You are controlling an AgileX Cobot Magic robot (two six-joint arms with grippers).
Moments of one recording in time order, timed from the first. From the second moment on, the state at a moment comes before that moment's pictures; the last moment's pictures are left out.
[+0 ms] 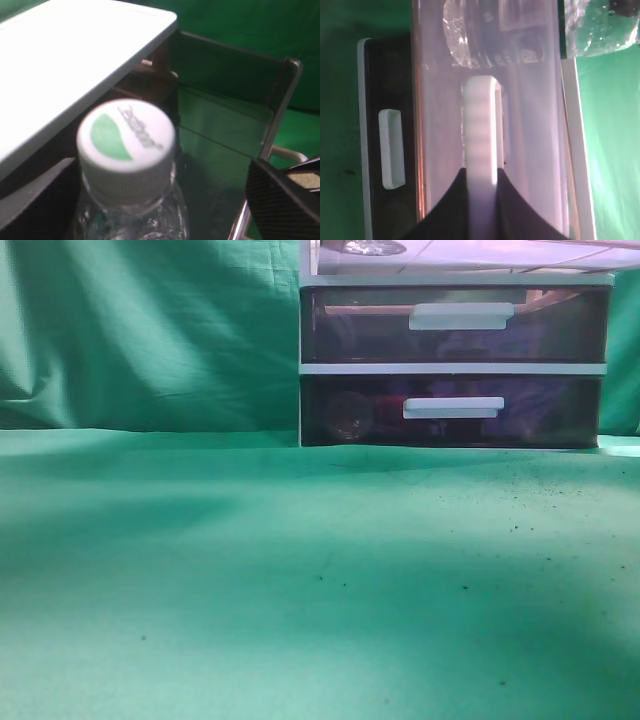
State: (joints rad) left arm -0.59 1.85 -1.86 -0.71 0.58 0.87; right arm 0.26 1.29 -0.63 -0.41 -0.38 -1.04
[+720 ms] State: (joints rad) left arm -0.71 2.01 -1.87 -1.64 0.31 1.95; right arm 0.26 1.30 -0.63 -0.41 -0.39 -1.04
